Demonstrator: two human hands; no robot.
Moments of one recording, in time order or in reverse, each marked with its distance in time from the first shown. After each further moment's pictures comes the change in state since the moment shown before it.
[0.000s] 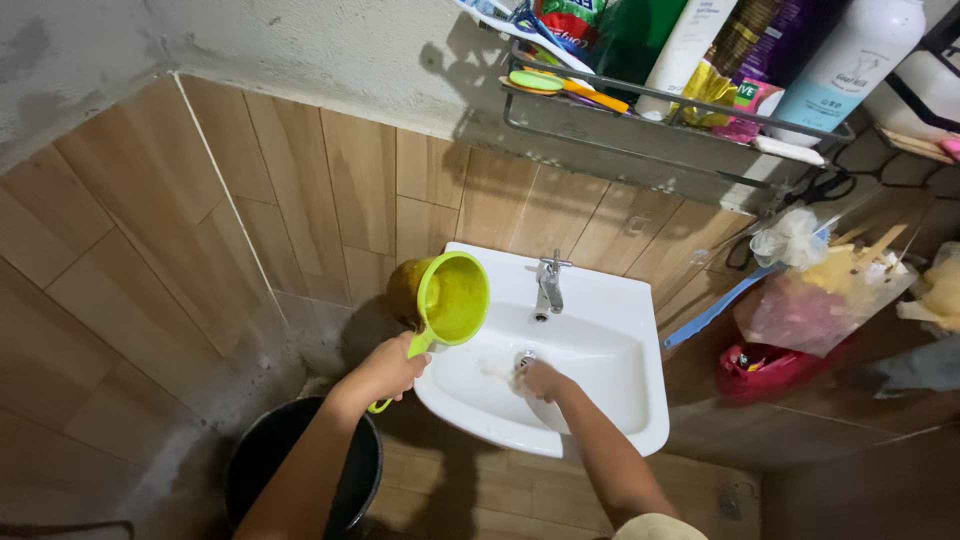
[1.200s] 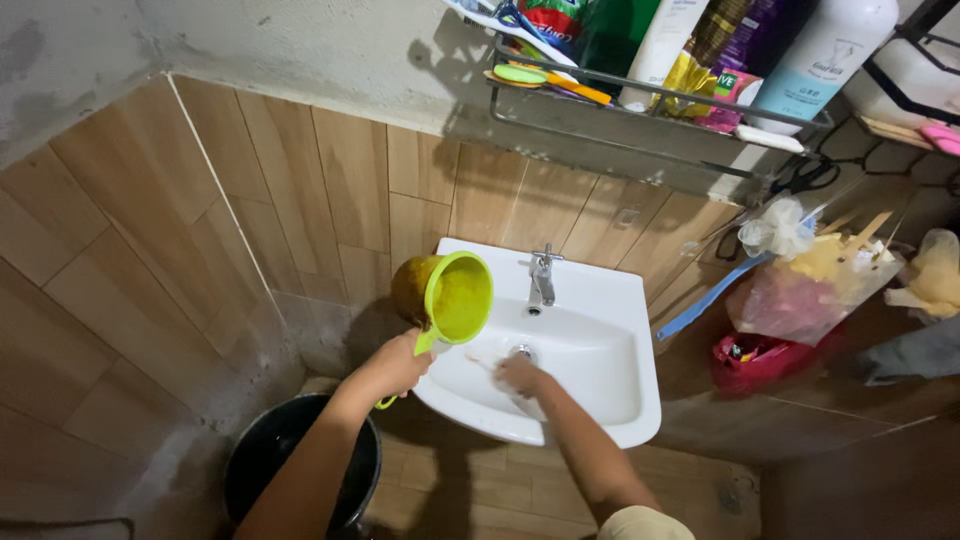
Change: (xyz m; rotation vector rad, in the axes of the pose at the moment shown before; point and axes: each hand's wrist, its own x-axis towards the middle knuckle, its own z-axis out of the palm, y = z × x) left_hand -0.003 0.011 0.023 0.133 0.044 -0.006; right_hand 0.030 0.012 0.030 -0.628 0.209 -0.810
